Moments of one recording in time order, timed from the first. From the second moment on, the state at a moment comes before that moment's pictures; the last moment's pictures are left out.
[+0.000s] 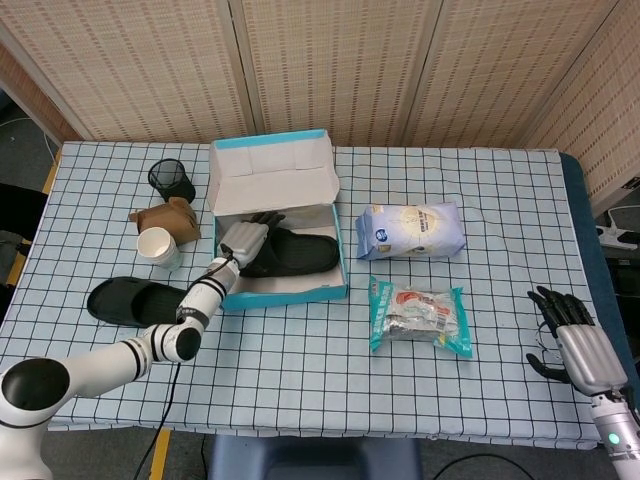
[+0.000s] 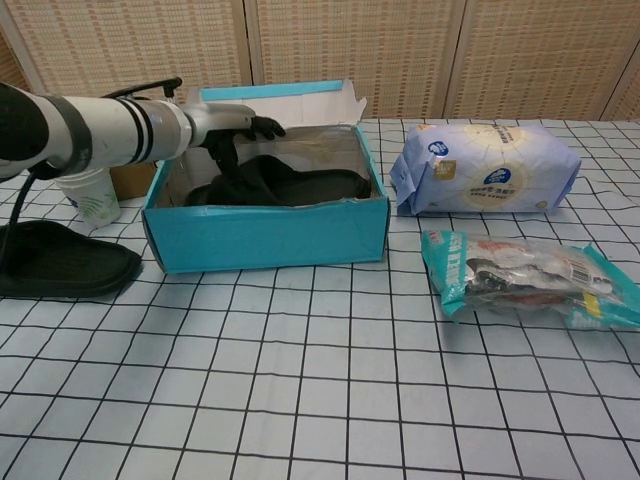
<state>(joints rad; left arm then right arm) -1.15 -1.62 -0.22 -1.12 0.67 0.63 0.25 0.13 -1.03 0.01 -1.64 -1.49 1.32 0.05</state>
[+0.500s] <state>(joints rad) -0.88 -1.31 -0.24 -1.60 1.07 0.87 -0.02 0.10 -1.03 0.01 -1.65 -1.58 1.44 0.06</state>
